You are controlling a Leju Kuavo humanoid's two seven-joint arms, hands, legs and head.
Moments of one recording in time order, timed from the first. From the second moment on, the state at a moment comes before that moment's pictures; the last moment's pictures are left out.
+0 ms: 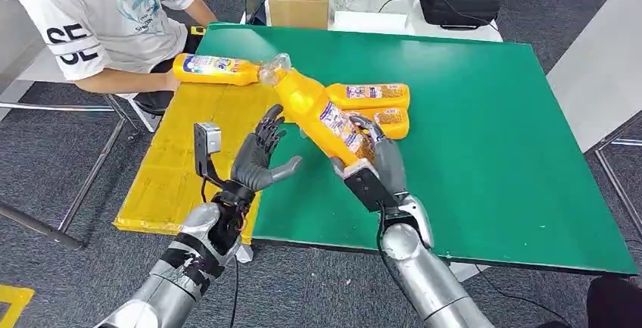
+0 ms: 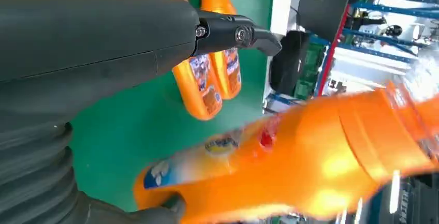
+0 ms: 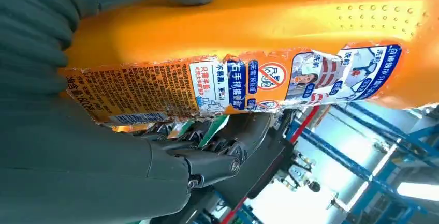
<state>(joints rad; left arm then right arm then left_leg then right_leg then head) -0.44 -0.16 -0.35 -0.97 0.36 -0.13 -0.30 -0.42 0.09 0.53 -1.08 0.48 -0.36 -0.33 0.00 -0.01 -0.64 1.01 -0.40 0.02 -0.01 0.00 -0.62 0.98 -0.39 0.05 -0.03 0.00</state>
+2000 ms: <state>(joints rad) -0.61 -0.06 -0.34 -0.69 -0.56 0.66 -0.28 -0.30 0.10 0.51 -1.26 0.37 -0.38 -0.33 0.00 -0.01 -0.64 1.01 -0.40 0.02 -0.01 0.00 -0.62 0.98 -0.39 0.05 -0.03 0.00</state>
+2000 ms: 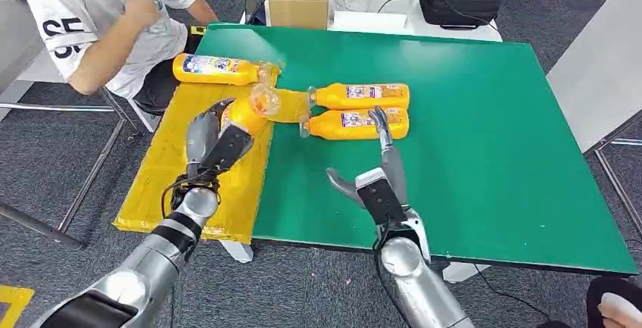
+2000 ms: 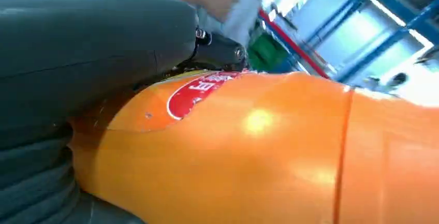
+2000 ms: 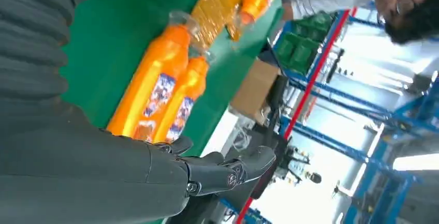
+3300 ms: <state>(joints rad) -0.78 0.06 -0.46 -0.34 -1.00 0.03 0.04 -0.23 0.06 0.38 -1.45 0.29 -0.22 -0.30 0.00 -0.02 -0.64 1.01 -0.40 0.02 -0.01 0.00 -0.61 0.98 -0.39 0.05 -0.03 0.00</state>
